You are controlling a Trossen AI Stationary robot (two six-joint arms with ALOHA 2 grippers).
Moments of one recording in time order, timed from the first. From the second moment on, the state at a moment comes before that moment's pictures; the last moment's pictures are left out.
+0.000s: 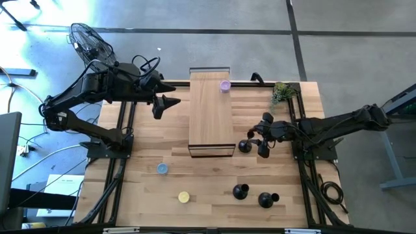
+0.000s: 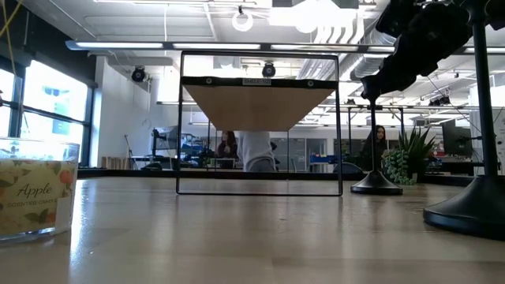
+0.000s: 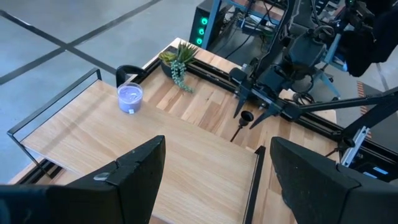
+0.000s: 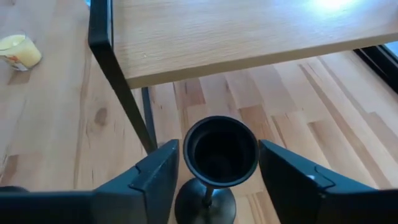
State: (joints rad) left arm 0.13 1.16 1.67 -0.92 -0.14 -0.35; right arm 0.11 0.90 0.54 -0.27 0.25 0.20
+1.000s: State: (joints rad) left arm 0.13 1.17 1.67 -1.00 -0.12 -0.35; right arm 0.07 0.90 0.54 -0.27 0.21 0.23
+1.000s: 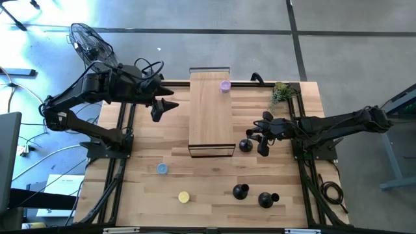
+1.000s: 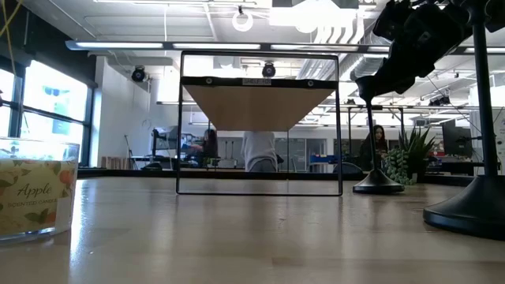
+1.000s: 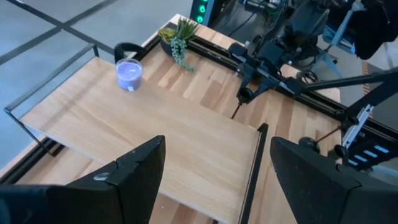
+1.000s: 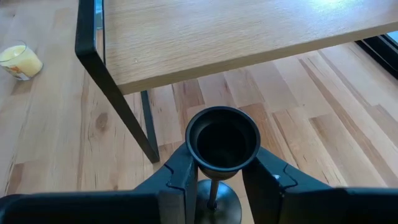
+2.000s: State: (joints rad) left arm 0.13 1.30 1.67 -0.89 0.11 -0.11; right arm 0.07 0.86 1.08 -0.67 0.35 0.02
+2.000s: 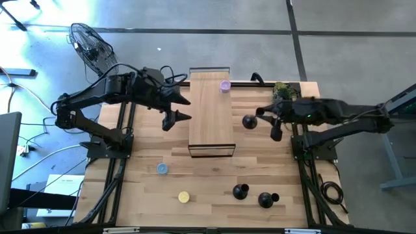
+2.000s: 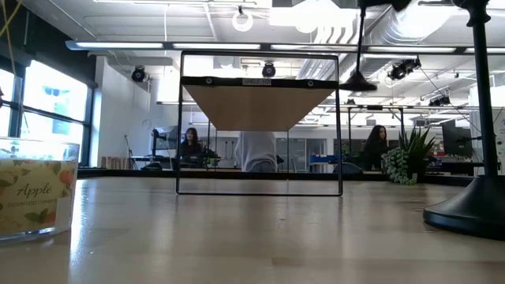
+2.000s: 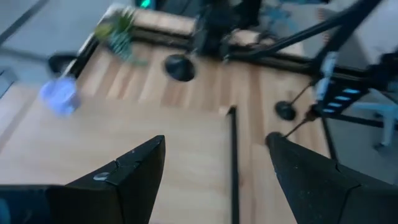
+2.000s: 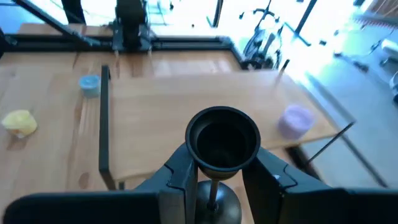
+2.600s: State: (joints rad) left arm 0.13 1.50 1.67 -0.50 0.30 0.18; right arm 0.07 1.04 1.35 -0.59 0.18 -0.11
